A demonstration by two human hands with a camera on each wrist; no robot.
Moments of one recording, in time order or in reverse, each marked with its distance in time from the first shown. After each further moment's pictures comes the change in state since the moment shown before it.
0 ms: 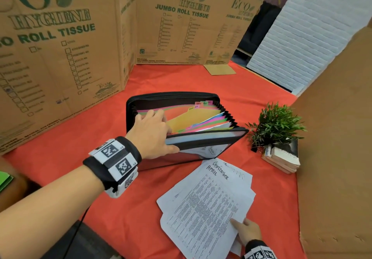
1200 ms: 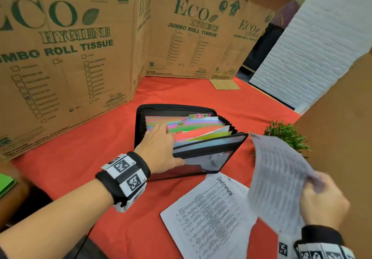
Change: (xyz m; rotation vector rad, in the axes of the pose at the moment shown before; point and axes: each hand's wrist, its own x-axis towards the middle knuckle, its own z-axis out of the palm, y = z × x) left_hand -0.007 -0.004 -0.003 -0.105 0.055 -0.080; right_hand -0.097 -0.183 -0.082 -0.295 0.749 -0.853
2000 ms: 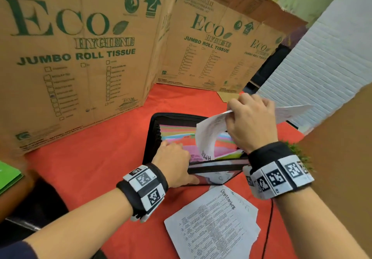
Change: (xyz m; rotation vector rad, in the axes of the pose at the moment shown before) left_hand -0.009 0.002 0.006 0.076 -0.064 0.063; right_hand 0.001 -0.241 0.040 -0.356 -0.047 -1.067
